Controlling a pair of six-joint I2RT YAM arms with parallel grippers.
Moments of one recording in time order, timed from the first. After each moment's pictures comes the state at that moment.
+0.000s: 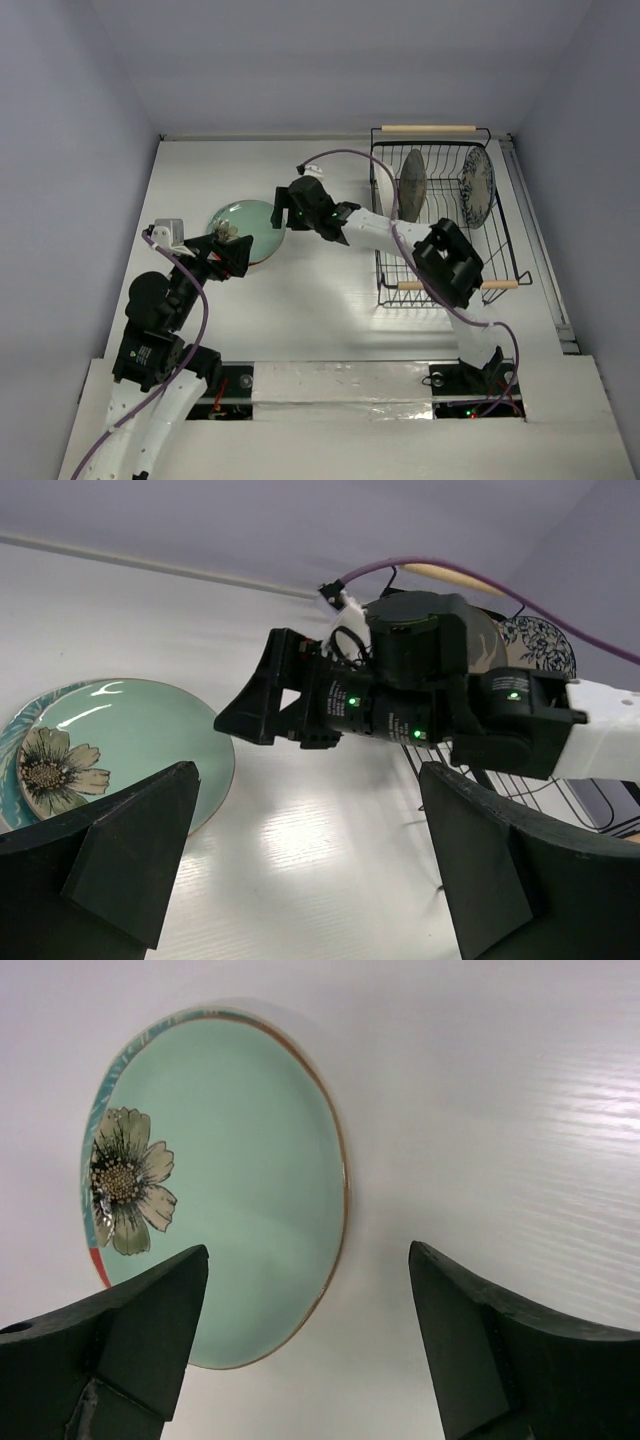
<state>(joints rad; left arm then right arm) -0.31 0.33 0.66 -0.33 0.04 -0.44 0.85 2.13 1.64 -0.09 0.20 0.71</state>
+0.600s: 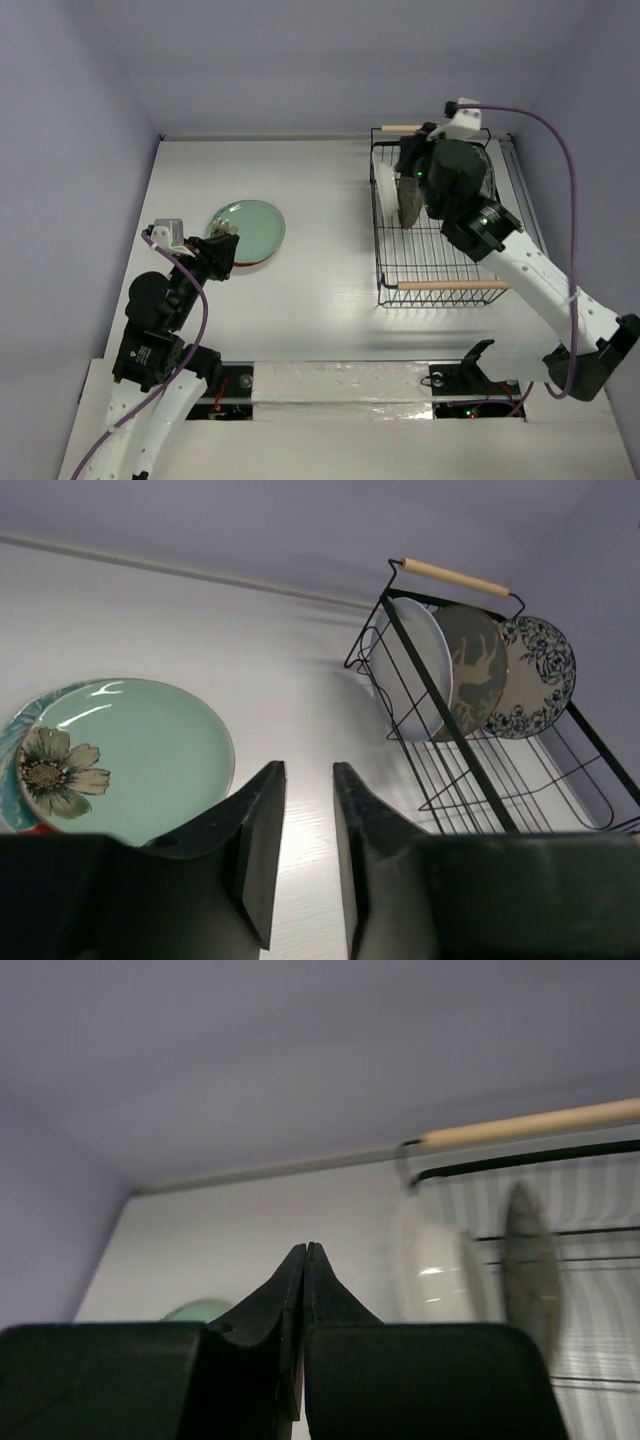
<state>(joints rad) -0.31 0.33 0.66 -0.33 0.04 -0.45 0.74 1.28 1.42 -0.17 0.57 0.39</state>
